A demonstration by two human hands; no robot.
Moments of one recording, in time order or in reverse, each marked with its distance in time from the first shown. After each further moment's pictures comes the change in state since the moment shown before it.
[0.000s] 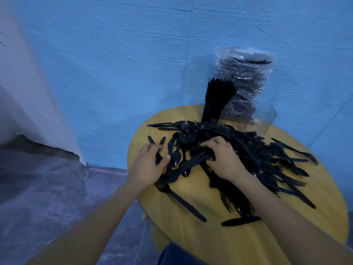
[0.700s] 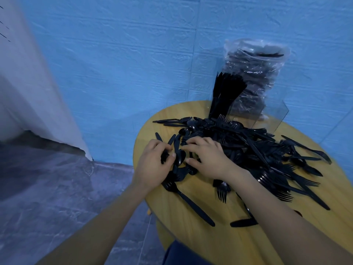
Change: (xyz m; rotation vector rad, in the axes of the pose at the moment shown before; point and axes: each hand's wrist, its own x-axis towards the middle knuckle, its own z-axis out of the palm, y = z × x) left_hand -0.004 -0.001 0.004 -0.108 0.163 0.160; right_hand 0.009 -0.040 0.014 -0.144 -0.139 -0.238
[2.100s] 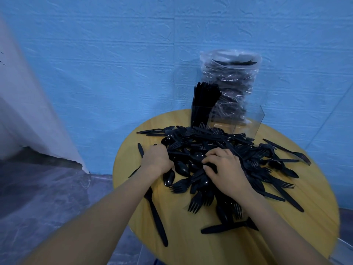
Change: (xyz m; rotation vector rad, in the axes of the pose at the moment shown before) left_hand 0.055 0.065 0.033 0.388 -0.407 -0.349; right_hand -0.058 0.072 -0.004 0.082 0.305 0.143
